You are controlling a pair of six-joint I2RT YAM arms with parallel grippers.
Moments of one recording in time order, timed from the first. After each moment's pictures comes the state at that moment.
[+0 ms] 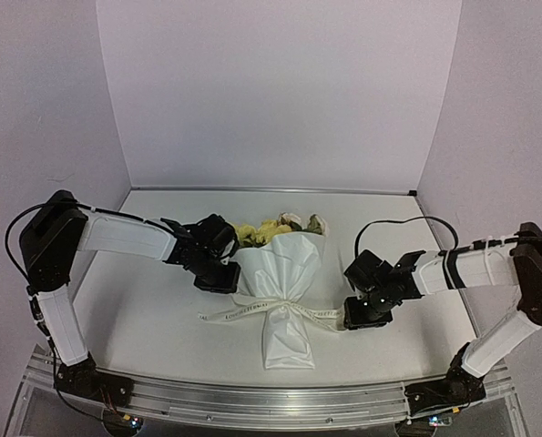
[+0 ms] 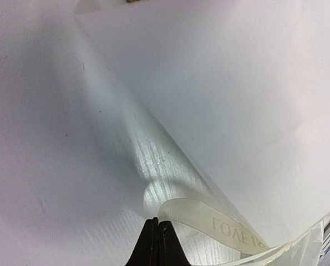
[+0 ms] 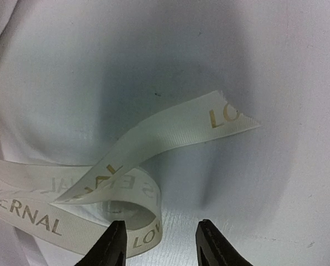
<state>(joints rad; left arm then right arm) -0.82 1.84 1.14 -0.39 0.10 -0.58 0.81 1.53 0.76 -0.52 0.06 0.67</state>
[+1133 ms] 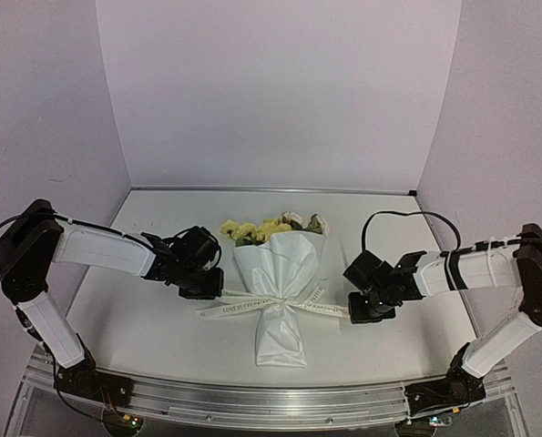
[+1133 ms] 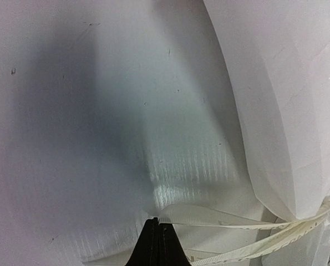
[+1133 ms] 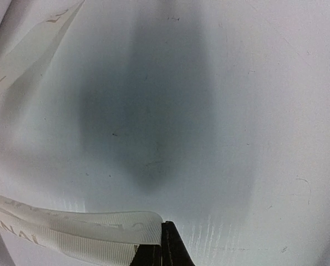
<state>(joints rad) -0.83 1.69 0.92 -0.29 -0.06 -0.72 0.82 1.52 0.76 -0.53 0.24 0.73</state>
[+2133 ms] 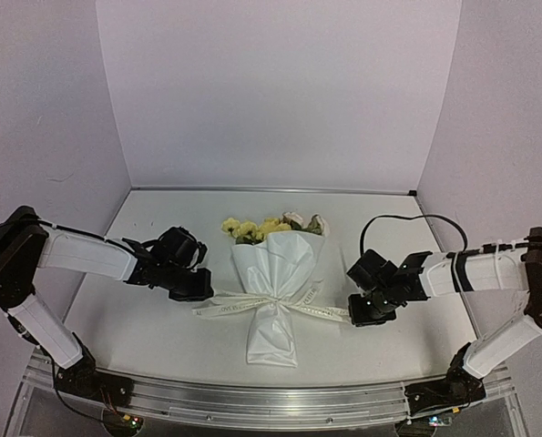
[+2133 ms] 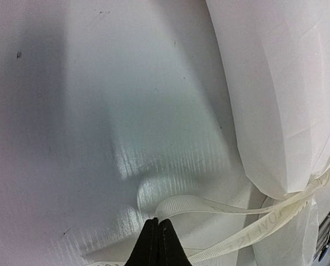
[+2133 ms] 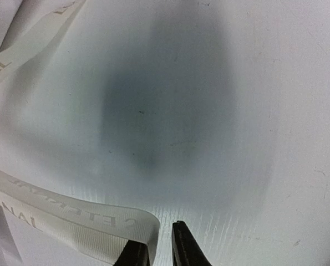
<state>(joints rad) -0.74 1.58 0.78 -0.17 0.09 -0.67 0.82 1.48 0.74 -0.53 0.14 0.70</state>
